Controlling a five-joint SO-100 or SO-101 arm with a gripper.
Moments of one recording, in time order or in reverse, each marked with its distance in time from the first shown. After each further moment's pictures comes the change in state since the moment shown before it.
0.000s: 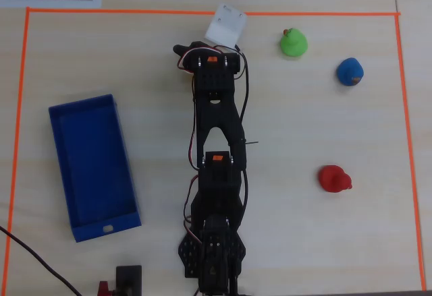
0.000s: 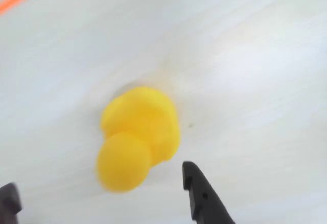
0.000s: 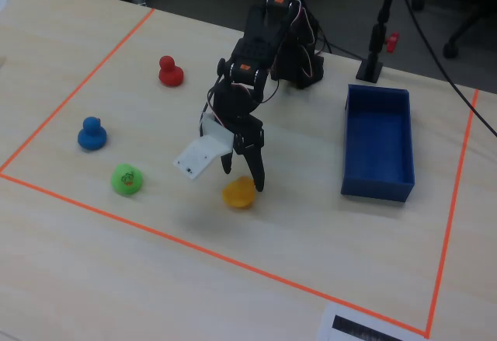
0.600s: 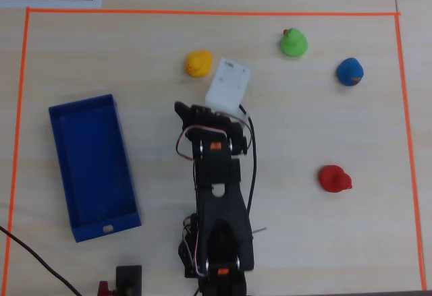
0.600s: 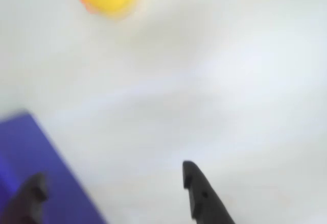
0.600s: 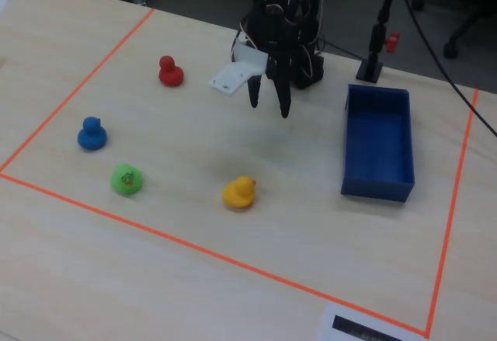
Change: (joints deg) arm -1.8 58.0 46.9 4.7 0.1
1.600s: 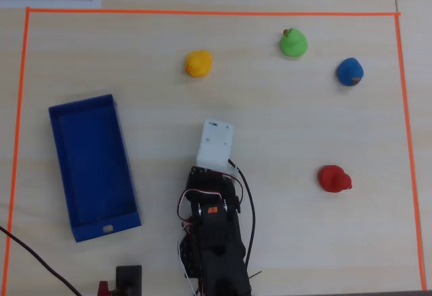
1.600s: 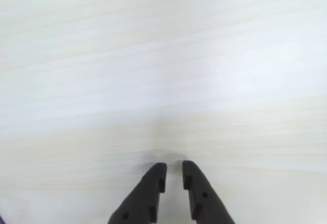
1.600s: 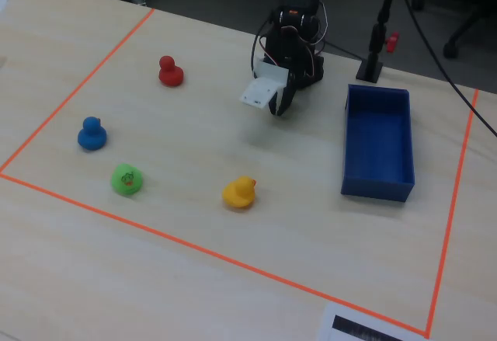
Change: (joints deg) arm -4.8 63.6 56.9 9.8 -5.1
